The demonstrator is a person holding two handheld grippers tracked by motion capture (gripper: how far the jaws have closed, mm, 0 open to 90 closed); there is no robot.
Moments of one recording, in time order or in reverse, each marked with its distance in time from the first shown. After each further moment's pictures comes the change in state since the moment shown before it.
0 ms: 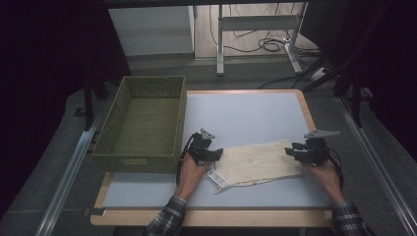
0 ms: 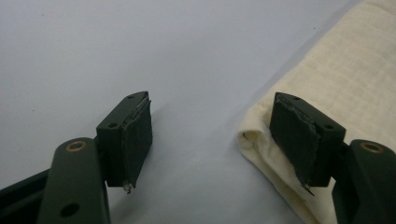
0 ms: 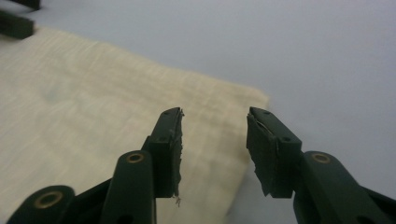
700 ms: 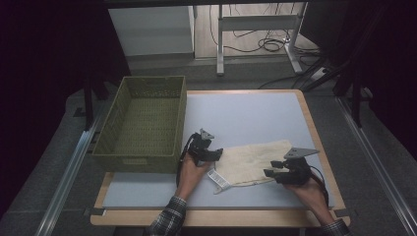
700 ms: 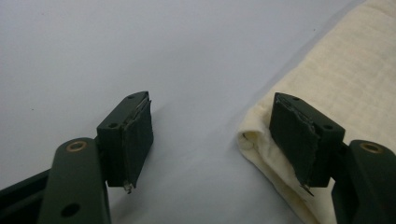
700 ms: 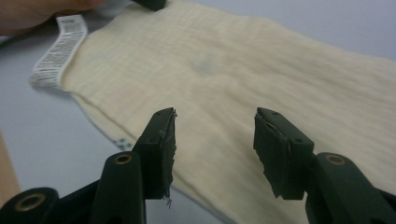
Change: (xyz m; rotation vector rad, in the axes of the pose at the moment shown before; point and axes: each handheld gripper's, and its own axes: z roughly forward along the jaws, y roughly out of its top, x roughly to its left) left arm 0.001 -0.001 0.000 -0.008 -0.004 -0.012; right arm 0.082 -0.018 0.004 0.019 0.190 -0.084
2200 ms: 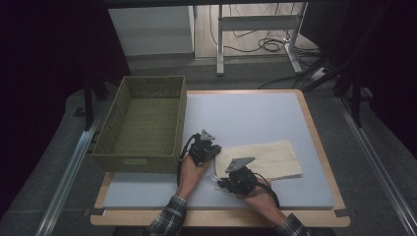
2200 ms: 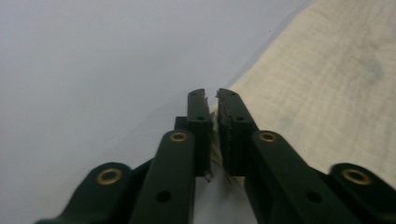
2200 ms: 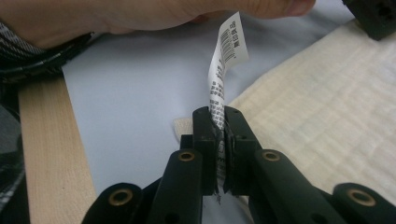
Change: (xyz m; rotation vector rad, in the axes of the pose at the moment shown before) left arm 0.000 -0.001 -0.002 -0.015 -0.138 0.024; right arm 0.116 0.041 0.095 0.117 0.162 -0.192
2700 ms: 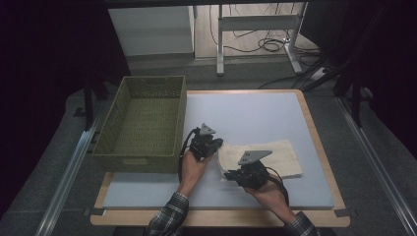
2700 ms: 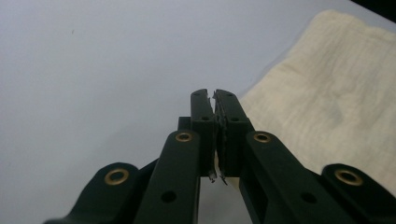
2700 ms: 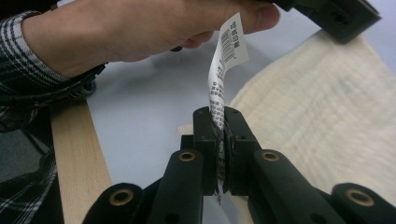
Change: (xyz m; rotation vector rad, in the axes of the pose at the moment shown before) left arm -0.010 0.026 -0.017 -0.084 0.008 -0.002; right arm -0.011 0.008 -0.043 -0.112 0.000 0.027
